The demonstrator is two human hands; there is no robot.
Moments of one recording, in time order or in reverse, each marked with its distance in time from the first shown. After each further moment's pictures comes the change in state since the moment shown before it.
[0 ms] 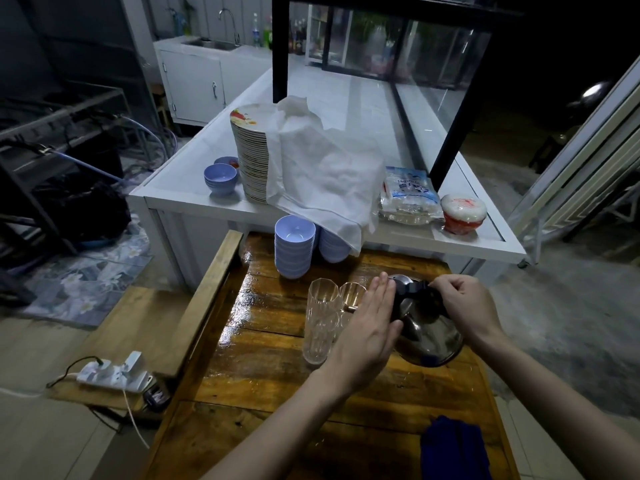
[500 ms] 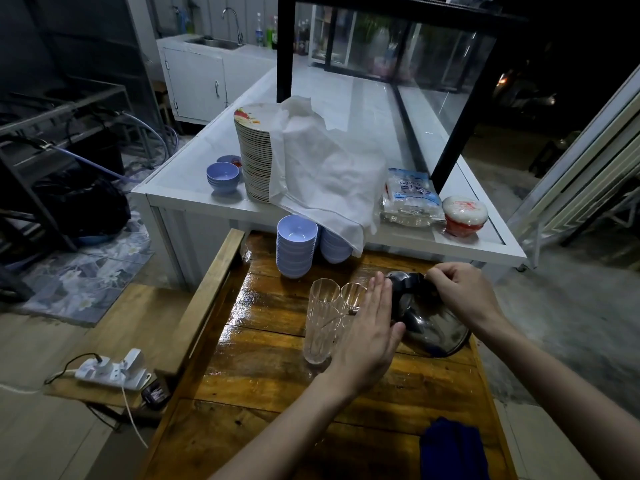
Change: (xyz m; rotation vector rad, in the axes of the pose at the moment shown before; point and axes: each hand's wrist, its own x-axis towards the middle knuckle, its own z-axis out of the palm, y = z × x) left_hand -0.004 0.004 0.002 -0.045 0.006 -0.074; right_hand 0.012 -0.024 -0.006 -0.184 -0.047 -0.110
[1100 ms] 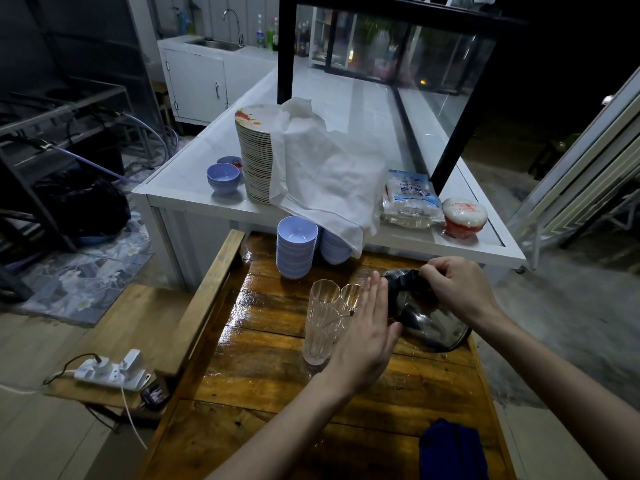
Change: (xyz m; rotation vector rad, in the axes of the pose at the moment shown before) left_hand -0.001 -0.003 -0.001 -0.013 0.006 -0.005; right_hand 0.006 -0.012 -0.003 -0.041 -0.020 -0.083
